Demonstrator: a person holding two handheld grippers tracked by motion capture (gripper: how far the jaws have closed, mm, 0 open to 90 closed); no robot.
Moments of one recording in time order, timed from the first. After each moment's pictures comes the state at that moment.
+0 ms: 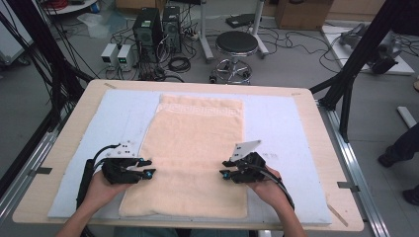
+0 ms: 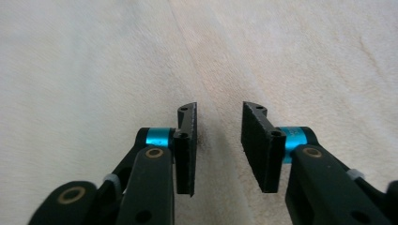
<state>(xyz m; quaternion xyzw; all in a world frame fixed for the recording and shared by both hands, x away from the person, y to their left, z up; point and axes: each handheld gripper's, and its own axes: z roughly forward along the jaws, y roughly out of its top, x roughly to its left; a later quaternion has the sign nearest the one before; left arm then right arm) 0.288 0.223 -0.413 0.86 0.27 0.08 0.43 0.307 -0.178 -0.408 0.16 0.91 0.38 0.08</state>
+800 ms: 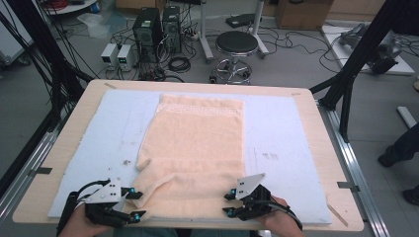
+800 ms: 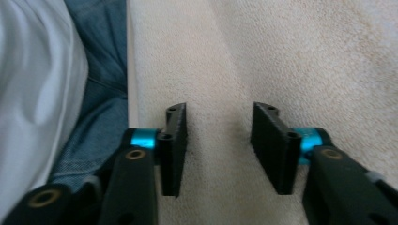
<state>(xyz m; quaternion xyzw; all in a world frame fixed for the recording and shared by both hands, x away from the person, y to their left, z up) 0.206 0.230 -0.427 0.89 0.18 0.05 0.41 0.237 -0.186 -0.434 0.09 0.93 0.36 0.02</state>
